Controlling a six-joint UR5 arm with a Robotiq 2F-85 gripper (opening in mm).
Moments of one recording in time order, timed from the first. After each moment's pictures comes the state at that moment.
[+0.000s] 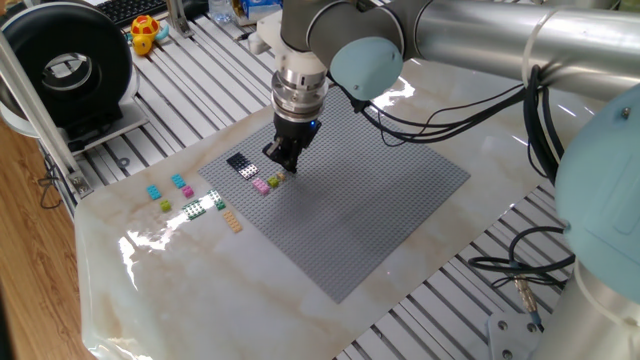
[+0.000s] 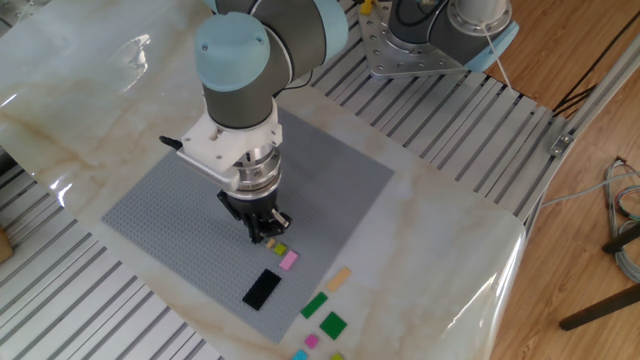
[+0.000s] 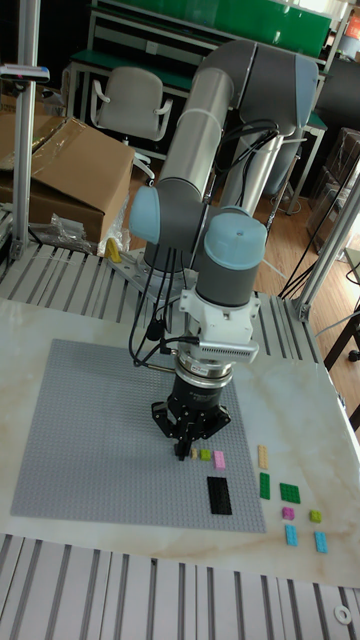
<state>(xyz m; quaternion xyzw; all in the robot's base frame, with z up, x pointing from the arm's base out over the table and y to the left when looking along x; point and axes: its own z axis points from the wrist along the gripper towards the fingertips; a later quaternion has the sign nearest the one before) 0.586 0.062 0.010 -0.05 1.00 0.03 0.06</state>
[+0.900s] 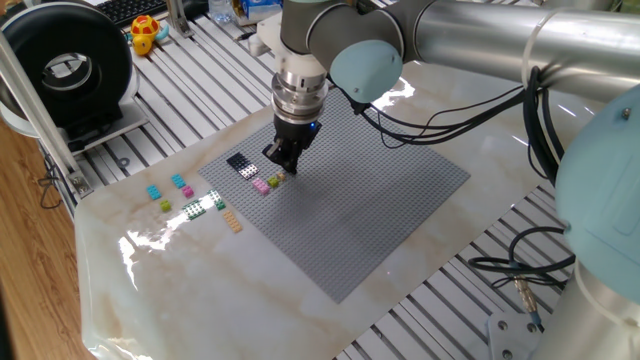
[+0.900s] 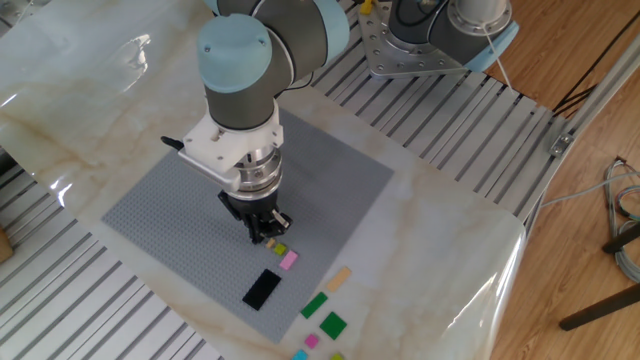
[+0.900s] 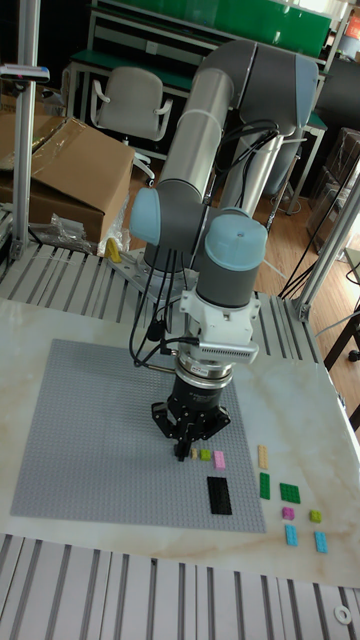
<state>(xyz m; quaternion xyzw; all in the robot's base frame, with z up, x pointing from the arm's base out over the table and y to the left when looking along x) 0.586 0.062 0.008 -0.05 1.00 0.03 0.06</state>
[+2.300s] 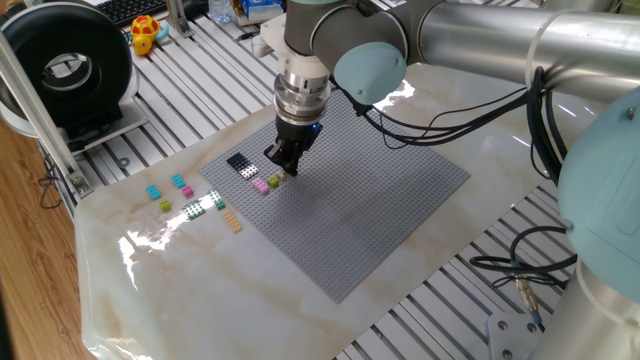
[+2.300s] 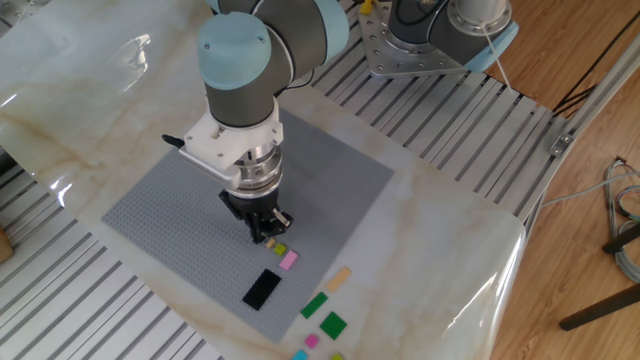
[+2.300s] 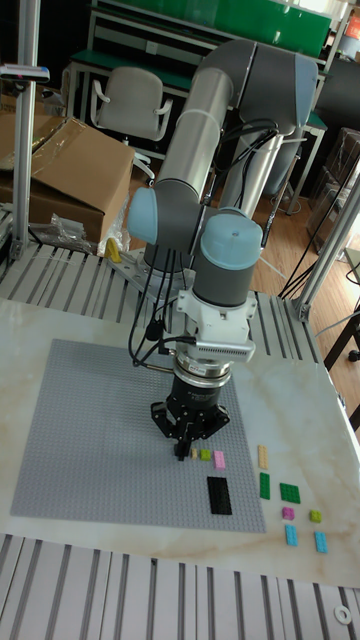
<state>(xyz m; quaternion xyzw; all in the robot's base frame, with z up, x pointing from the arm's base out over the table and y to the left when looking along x) 0.583 0.062 0.007 -0.05 1.00 0.03 0.06</state>
